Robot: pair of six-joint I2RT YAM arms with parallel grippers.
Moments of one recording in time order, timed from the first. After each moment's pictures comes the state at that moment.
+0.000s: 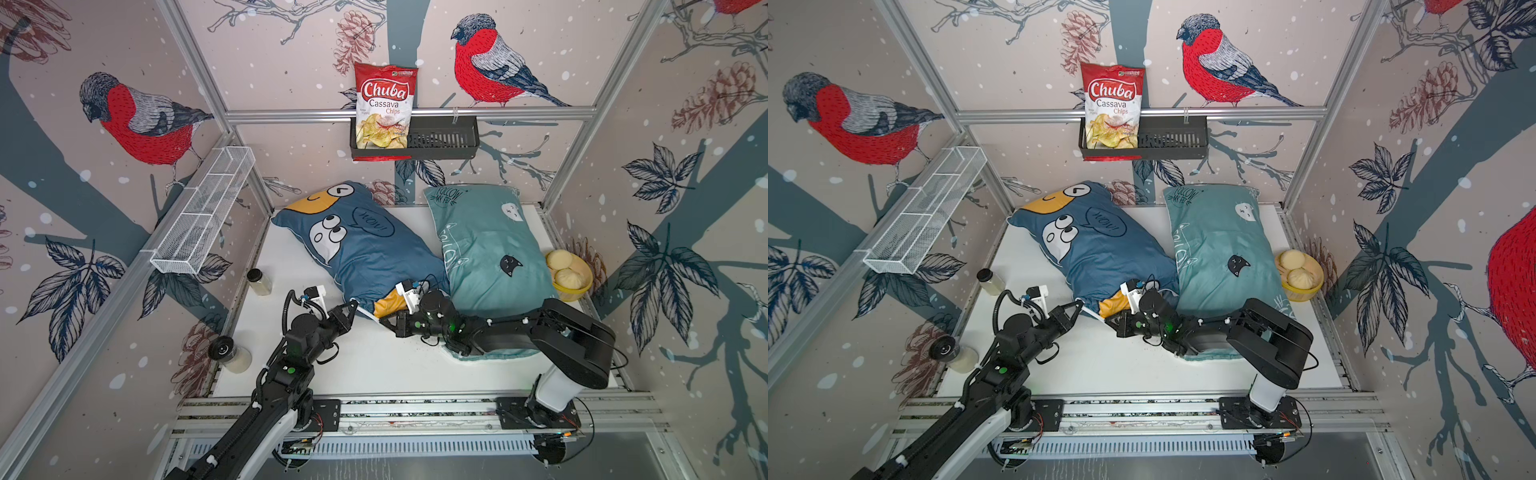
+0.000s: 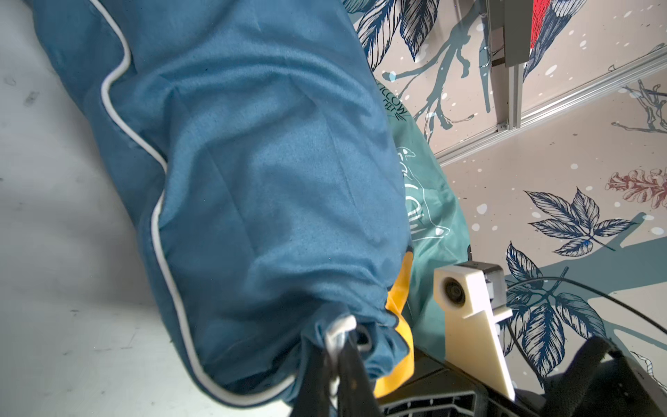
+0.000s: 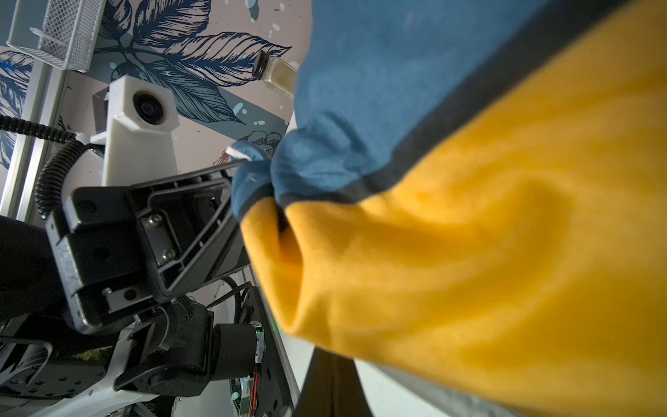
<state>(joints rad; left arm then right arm) -0.34 0.57 0.11 0.22 0.24 -0.94 1.05 1.67 0.65 0.64 -0.31 0.86</state>
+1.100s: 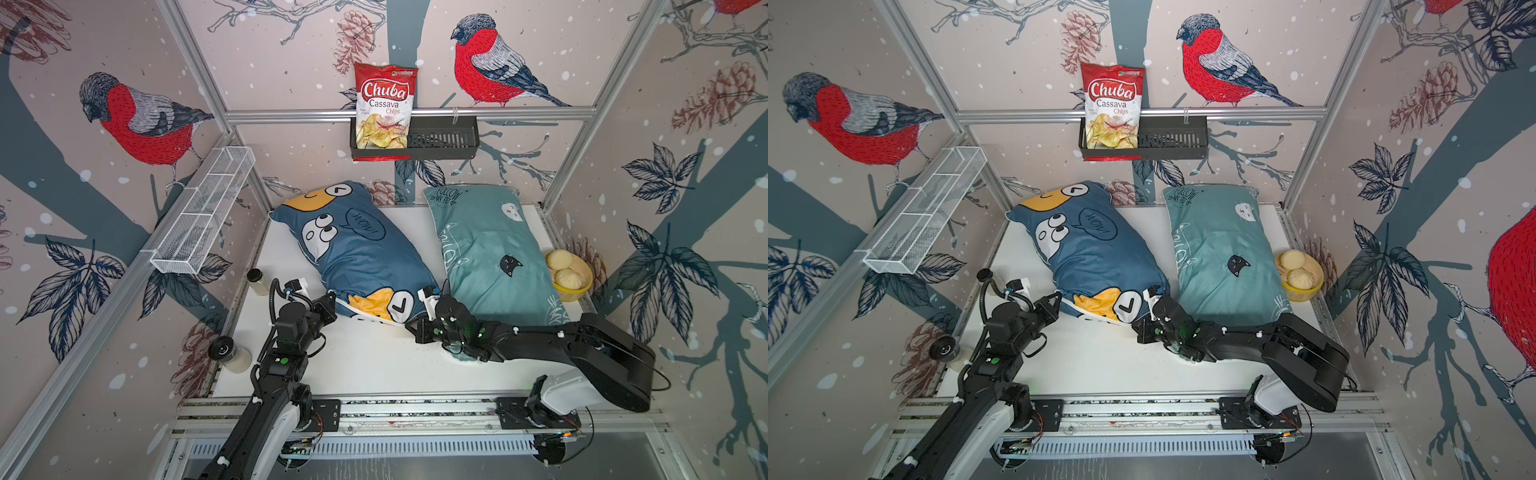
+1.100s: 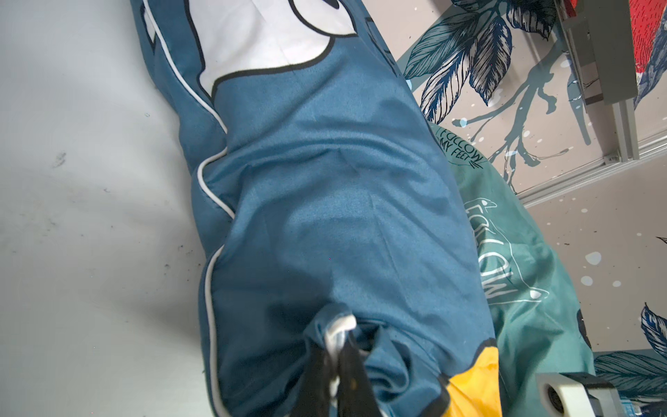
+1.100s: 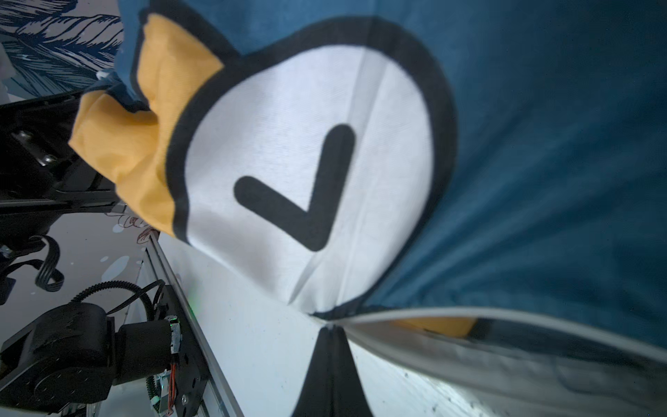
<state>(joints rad) -0.12 0.62 0.21 0.07 0.19 -0.71 1.01 1.46 0.53 0.31 -0.13 0.79</state>
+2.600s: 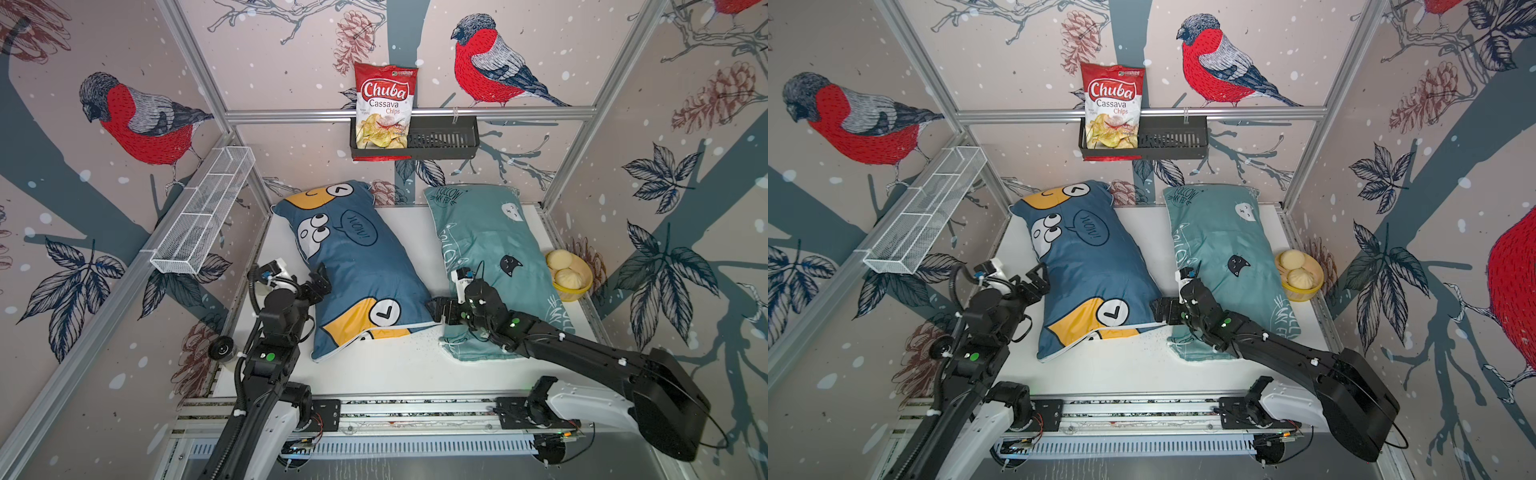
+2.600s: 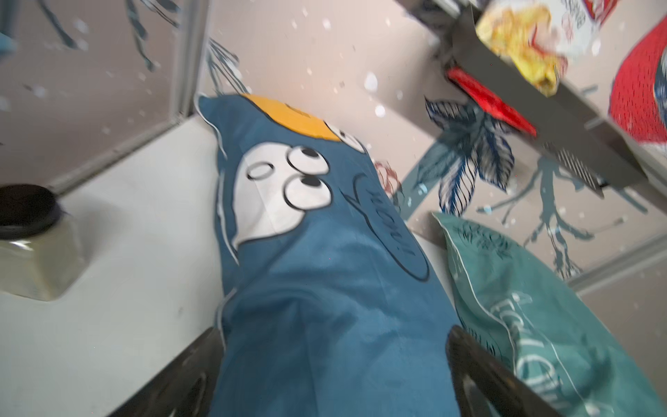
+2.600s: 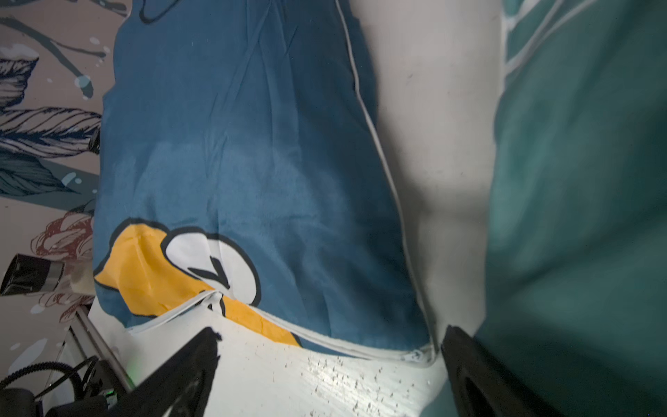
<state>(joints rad) -0.26 0.63 0.48 -0.10 -0.16 -0.55 0.78 1.15 0.57 -0.04 -0.02 0.63</state>
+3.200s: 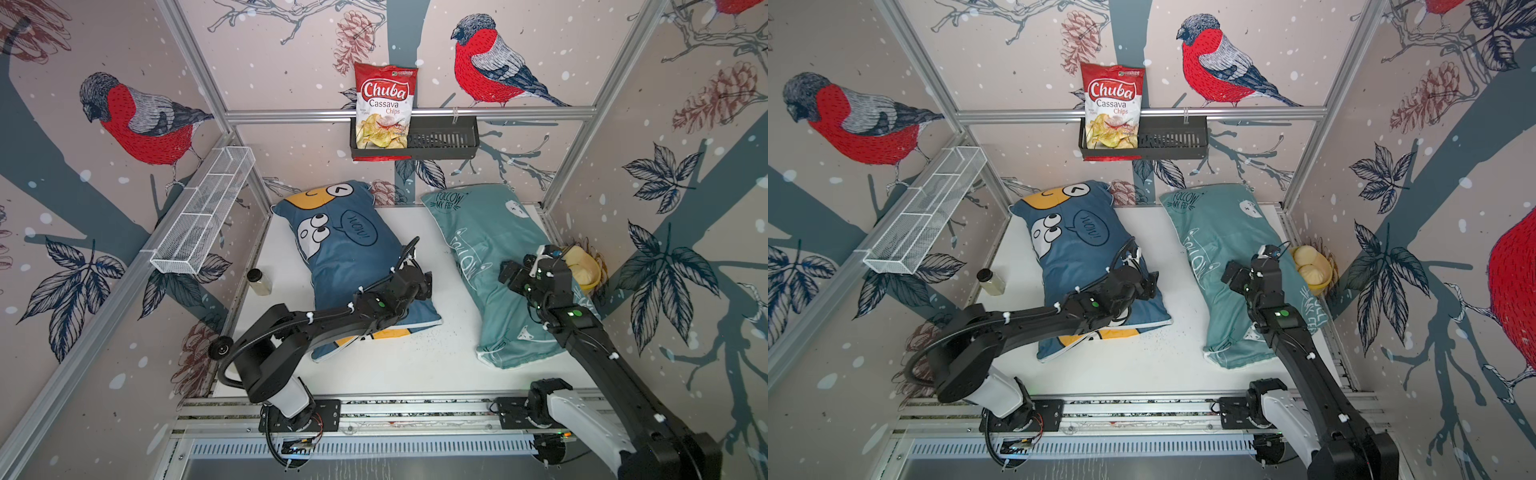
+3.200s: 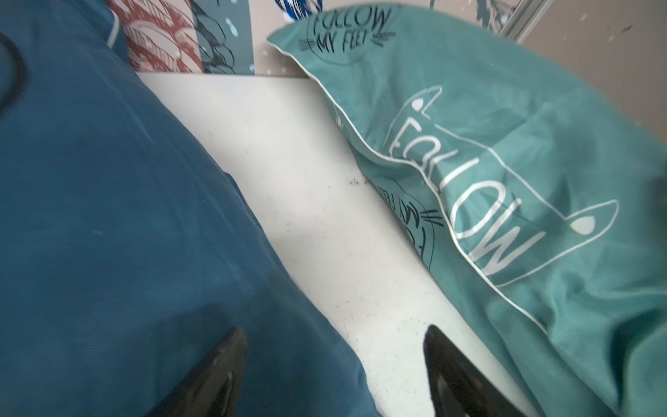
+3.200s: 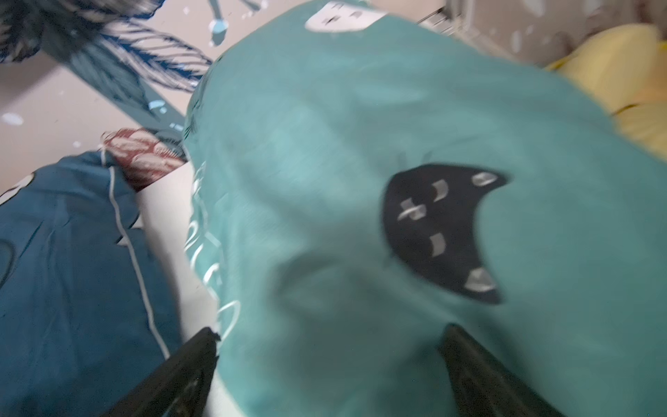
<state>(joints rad) -0.91 1.64 0.93 0.17 -0.37 -0.50 0.12 0.90 0.64 -0.29 0.10 0.47</state>
